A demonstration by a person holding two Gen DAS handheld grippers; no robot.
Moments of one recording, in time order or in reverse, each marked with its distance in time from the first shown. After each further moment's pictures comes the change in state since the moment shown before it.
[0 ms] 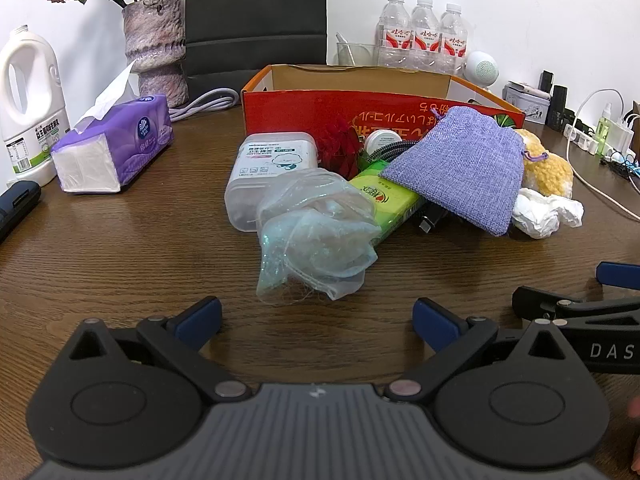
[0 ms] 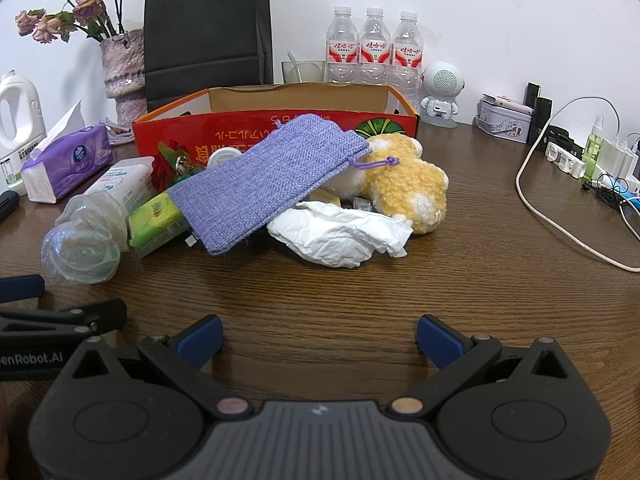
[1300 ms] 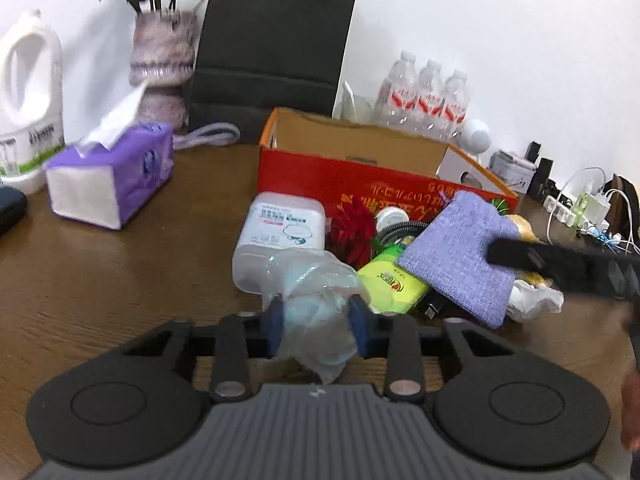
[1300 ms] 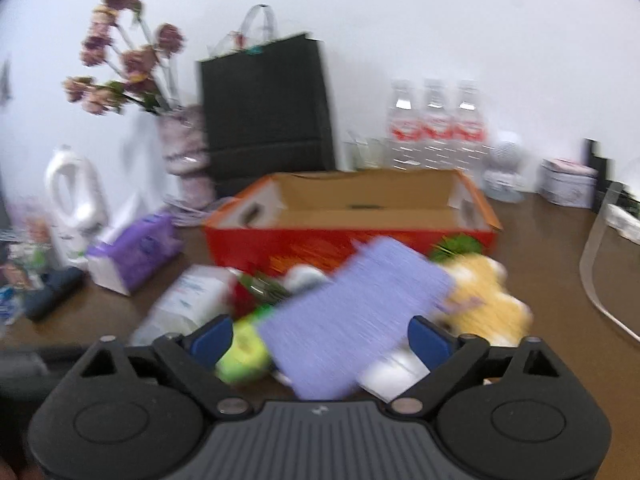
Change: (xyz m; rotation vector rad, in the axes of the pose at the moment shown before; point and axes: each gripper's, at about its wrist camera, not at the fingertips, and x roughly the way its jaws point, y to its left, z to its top) left arm -0.015 0.050 0.024 -0.104 -0.123 -0.128; right arm -0.008 0.021 0.073 -0.003 -0.168 0.249
